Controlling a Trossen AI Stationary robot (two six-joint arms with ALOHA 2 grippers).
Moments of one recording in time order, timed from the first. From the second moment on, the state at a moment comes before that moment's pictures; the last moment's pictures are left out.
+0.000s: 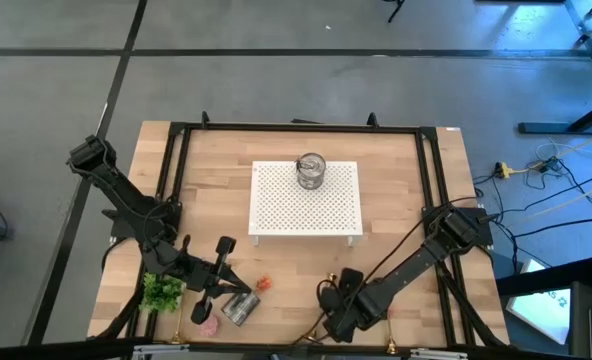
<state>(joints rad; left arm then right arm) -0.81 1.23 0.72 0.53 -0.53 0.20 0.72 2.12 1.51 -0.82 0.15 0.94</state>
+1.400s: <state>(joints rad) -0.81 1.23 0.72 0.52 -0.53 0.19 0.39 1.90 2.06 -1.57 0.34 0.56</state>
